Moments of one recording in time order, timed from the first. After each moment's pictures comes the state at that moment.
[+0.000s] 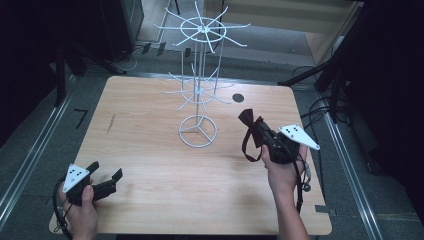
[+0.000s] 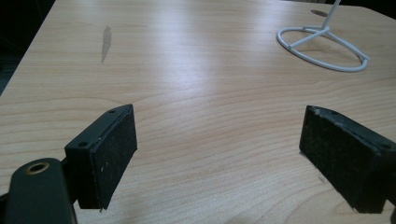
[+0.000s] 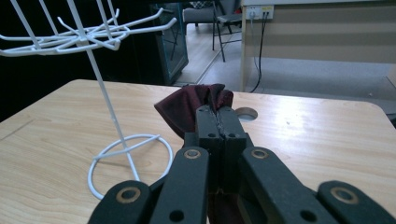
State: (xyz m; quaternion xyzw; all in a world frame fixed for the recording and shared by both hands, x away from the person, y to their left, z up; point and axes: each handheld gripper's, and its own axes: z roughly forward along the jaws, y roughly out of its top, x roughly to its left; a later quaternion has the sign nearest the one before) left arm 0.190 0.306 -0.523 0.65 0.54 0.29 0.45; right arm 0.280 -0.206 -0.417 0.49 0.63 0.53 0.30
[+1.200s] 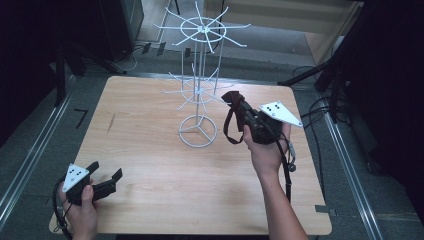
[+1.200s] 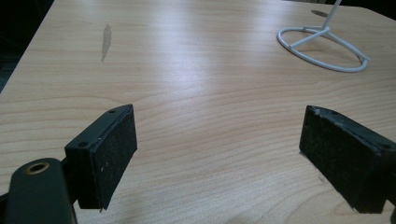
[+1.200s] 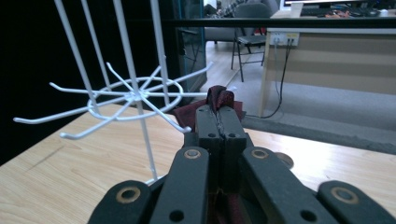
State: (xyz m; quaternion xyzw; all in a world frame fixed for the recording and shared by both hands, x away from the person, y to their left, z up) left arm 0.190 0.307 -0.523 0.65 0.54 0.28 0.45; right arm 0.306 -0.156 -0.372 0.45 0.63 0.56 0.30
